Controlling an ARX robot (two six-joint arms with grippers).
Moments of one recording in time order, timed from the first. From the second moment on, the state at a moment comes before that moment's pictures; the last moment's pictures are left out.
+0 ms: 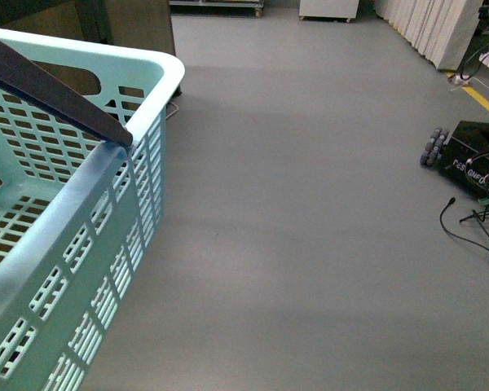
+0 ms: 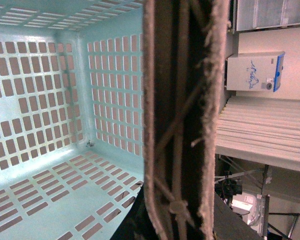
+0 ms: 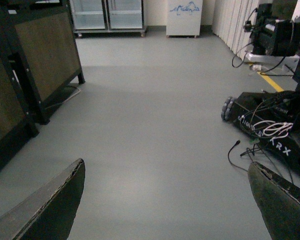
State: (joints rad) left arm -0.08 0.89 0.75 -0.30 -0.05 -1.45; right arm 0.00 0.00 0.02 0.00 0.00 0.00
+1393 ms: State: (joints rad) left arm -0.08 0.89 0.75 -0.30 -0.05 -1.45; right arm 0.00 0.00 0.02 0.00 0.00 0.00
